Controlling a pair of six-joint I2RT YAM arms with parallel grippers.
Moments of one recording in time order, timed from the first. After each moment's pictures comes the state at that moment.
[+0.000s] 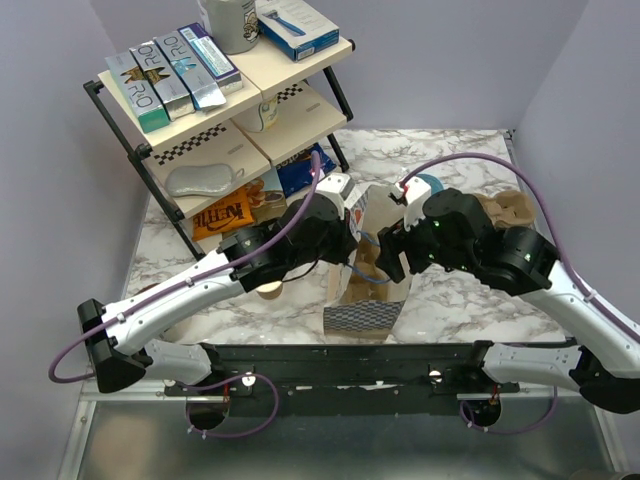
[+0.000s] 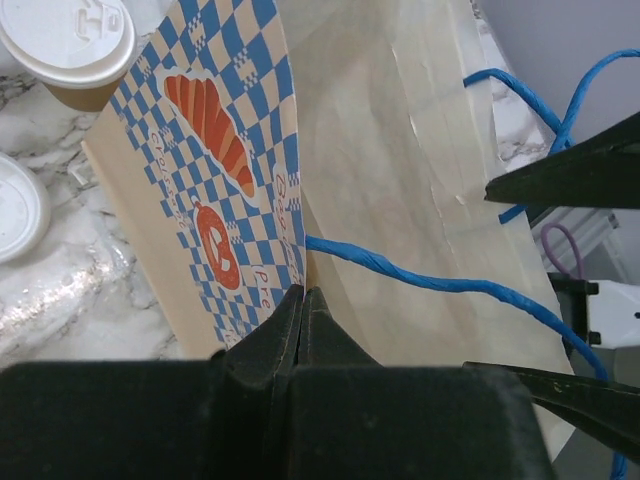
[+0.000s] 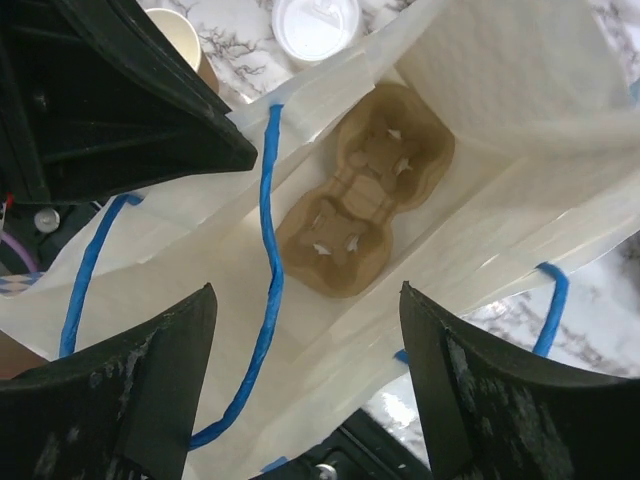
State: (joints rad) left arm -1.04 1.27 1.33 -0.58 -0.19 -0.59; right arm 0.94 1.08 1.42 -0.99 0.14 0.18
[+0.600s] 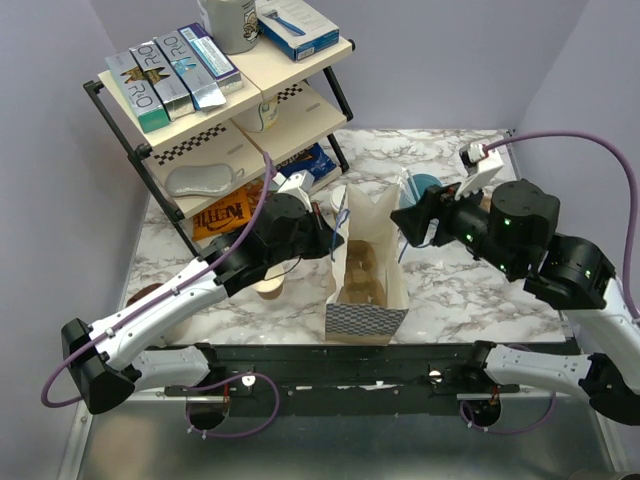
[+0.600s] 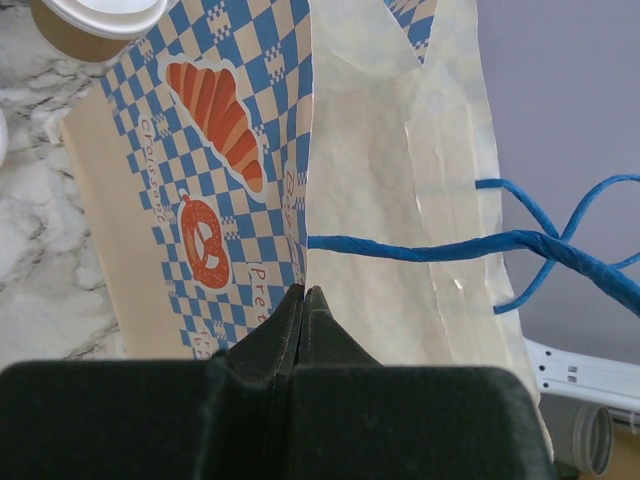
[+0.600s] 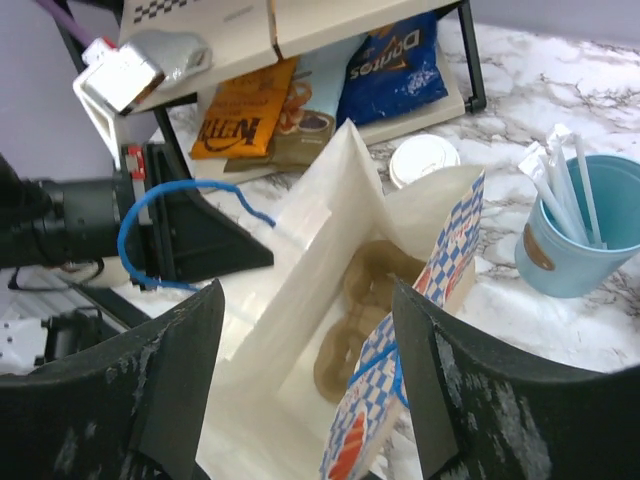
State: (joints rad) left arm -0.89 1.14 1.12 -0.44 -0.07 -0.85; right arm 0.94 0.98 1.52 -0.82 0.32 0.35
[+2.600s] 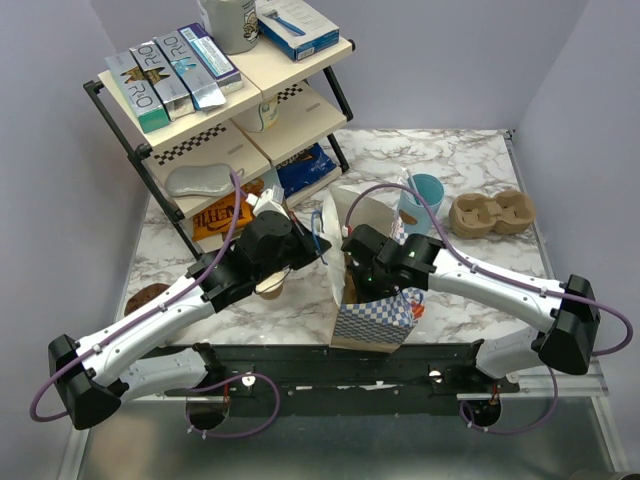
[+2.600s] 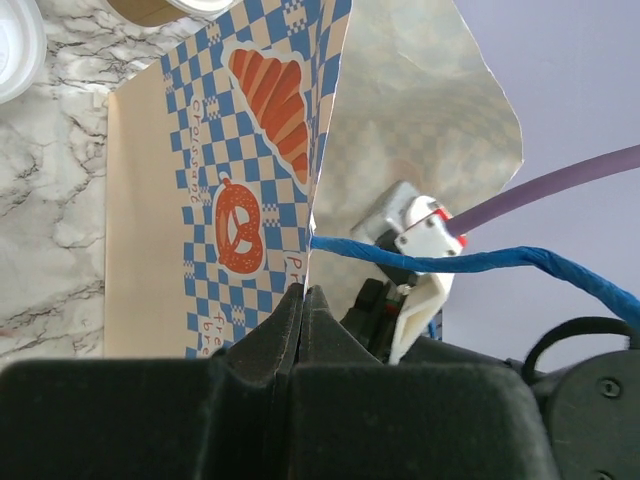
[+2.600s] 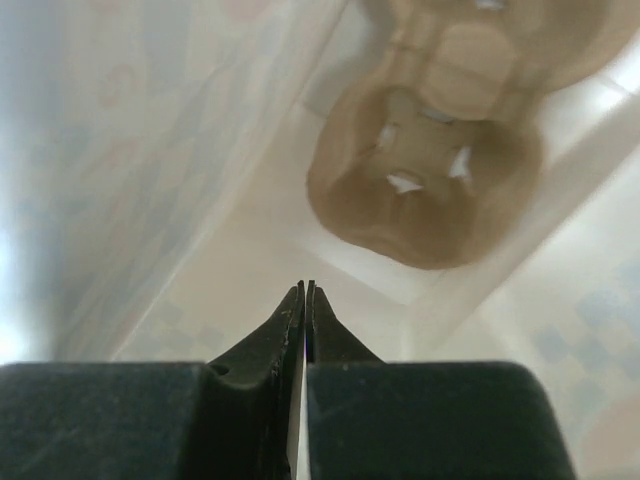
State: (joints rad) left arm -0.88 1.02 0.97 -0.40 -0.19 -1.12; right arm 1.03 1.40 1.19 -0.94 0.02 0.61
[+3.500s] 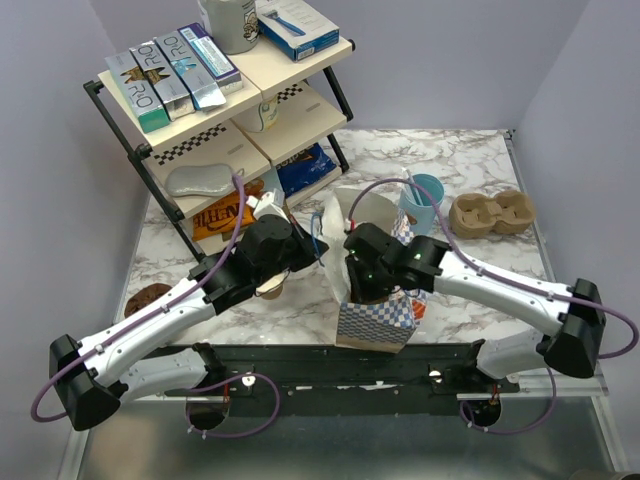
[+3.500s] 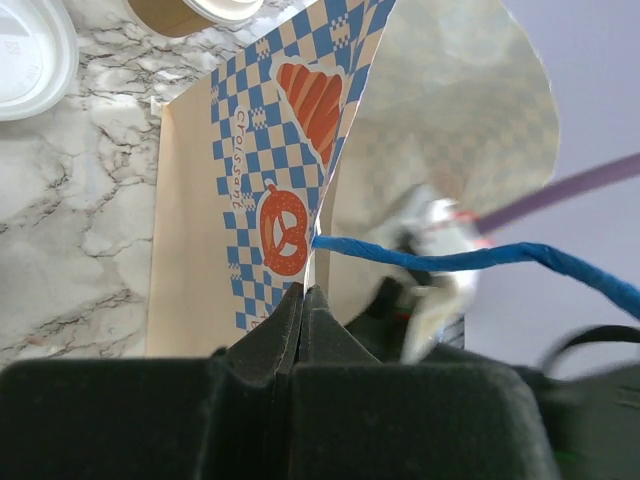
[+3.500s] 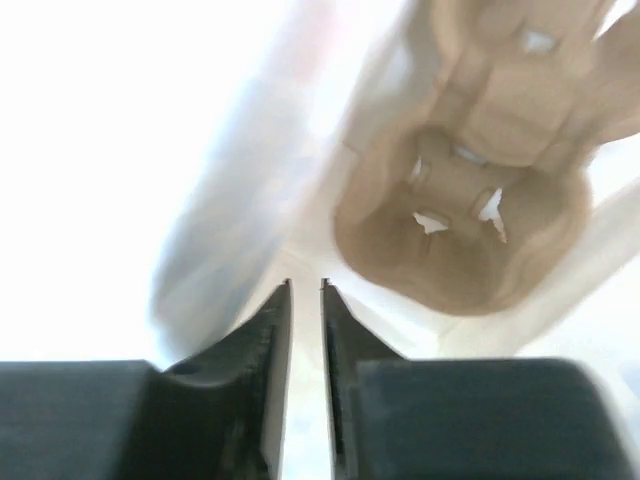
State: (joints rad) left arm -0.88 1.01 0.92 -0.37 -0.21 -1.08; right arm 1.03 1.39 1.12 -0.83 0.06 0.62
